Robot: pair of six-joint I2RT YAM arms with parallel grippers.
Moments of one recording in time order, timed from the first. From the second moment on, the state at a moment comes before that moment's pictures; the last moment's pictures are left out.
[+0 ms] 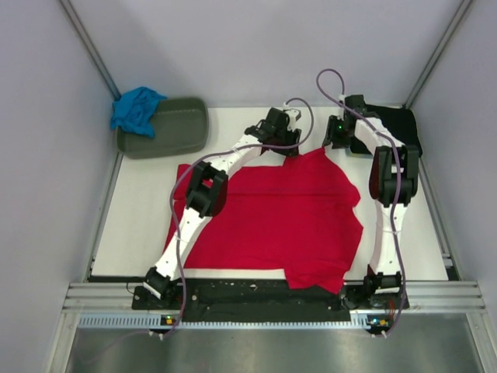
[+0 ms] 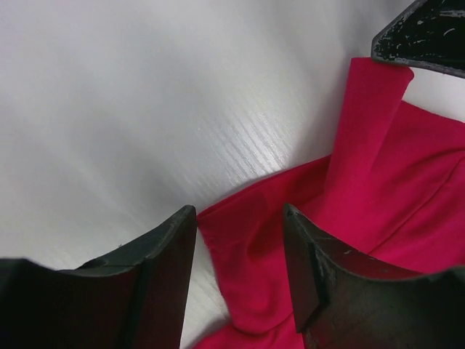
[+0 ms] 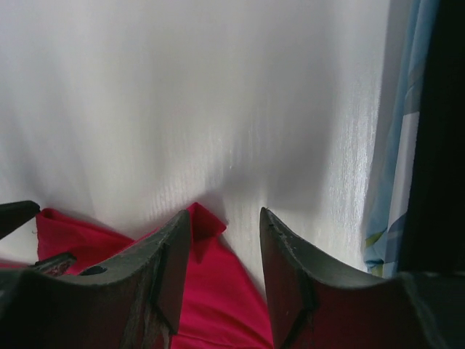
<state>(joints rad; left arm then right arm) -0.59 2.63 2.38 -0.46 0.23 -0.18 0.06 2.28 1.88 -0.57 -0.20 0.23</state>
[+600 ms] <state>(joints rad) -0.57 2.64 2.42 -0.47 0.29 -0.22 0.05 2.35 1.90 -0.57 -0.33 0.35</state>
